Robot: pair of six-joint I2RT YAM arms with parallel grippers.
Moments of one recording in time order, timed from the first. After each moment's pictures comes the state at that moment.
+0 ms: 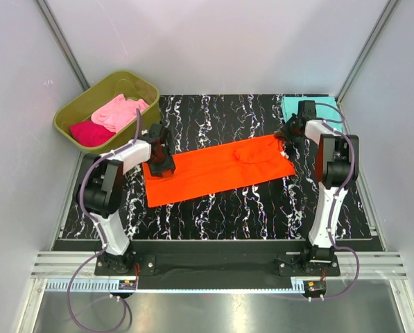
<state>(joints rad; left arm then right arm) -0.28 1.84 1.19 -0.57 -0.06 -0.59 -0.05 2.20 1.57 -0.29 -0.20 0.75</state>
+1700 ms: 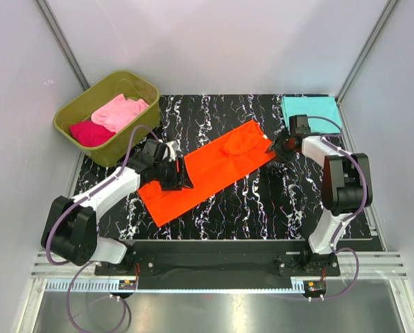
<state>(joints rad) -0.41 1.38 0.86 -0.46 0.39 -0.53 0.07 1.82 1.17 -0.34 -0.16 0.75</state>
